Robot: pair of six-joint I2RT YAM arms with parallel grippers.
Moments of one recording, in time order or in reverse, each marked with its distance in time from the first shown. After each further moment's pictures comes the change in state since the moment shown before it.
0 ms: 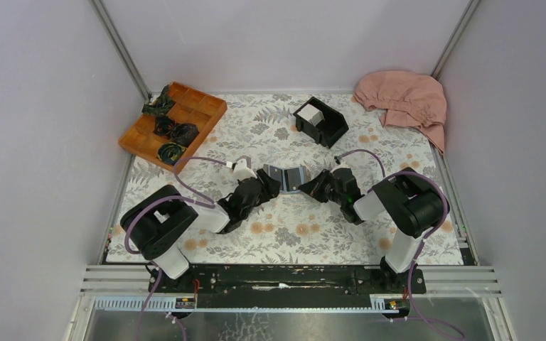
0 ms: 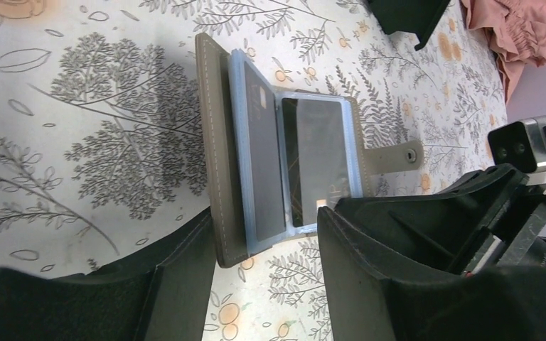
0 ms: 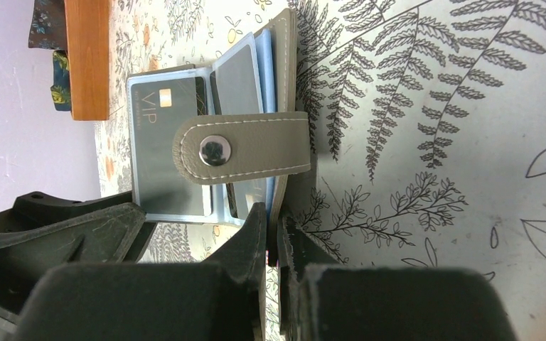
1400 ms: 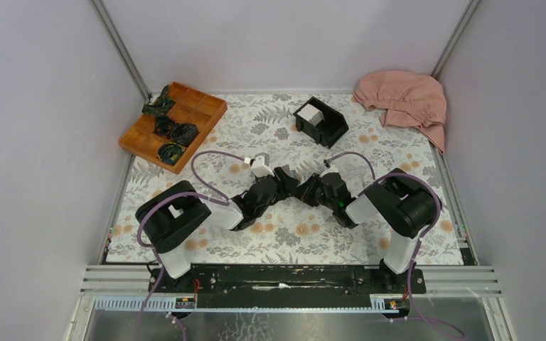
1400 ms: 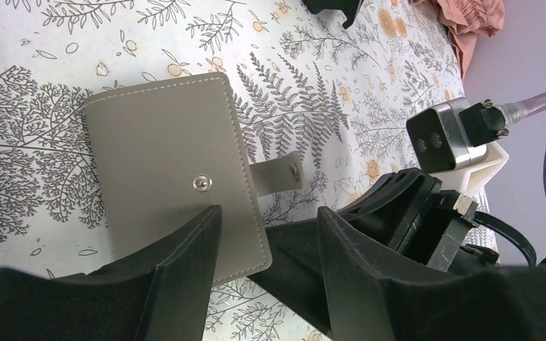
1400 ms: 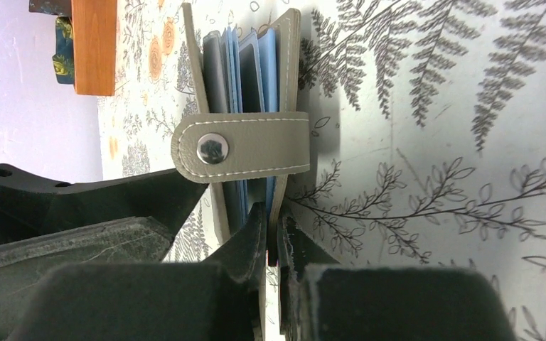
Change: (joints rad) left arm -0.087 0.108 0.147 0.030 -0.005 0.026; right arm 0.110 0.029 0.019 0.029 0.060 0.027
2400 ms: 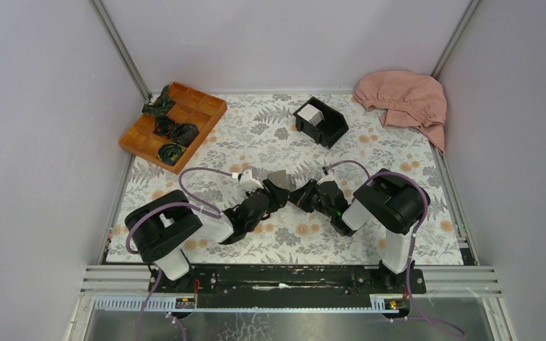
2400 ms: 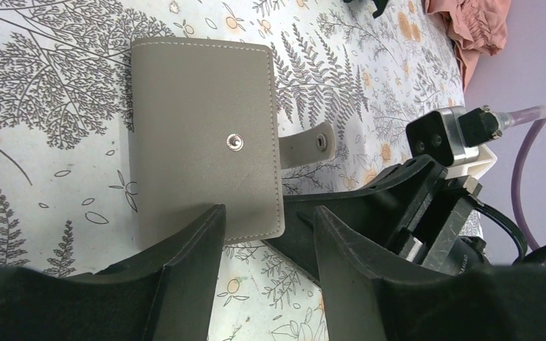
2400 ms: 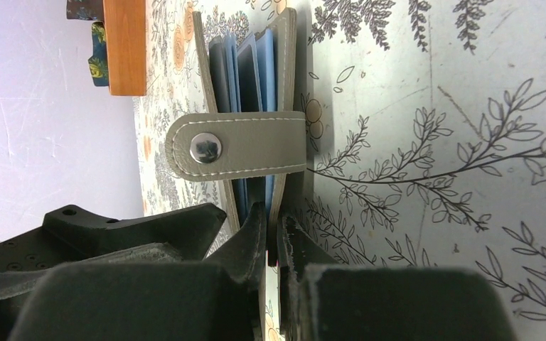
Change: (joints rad) left arm -0.068 -0.092 -0.174 0.048 -0.109 -0.134; right arm 0.085 0.073 -0.048 0.166 0.062 0.150
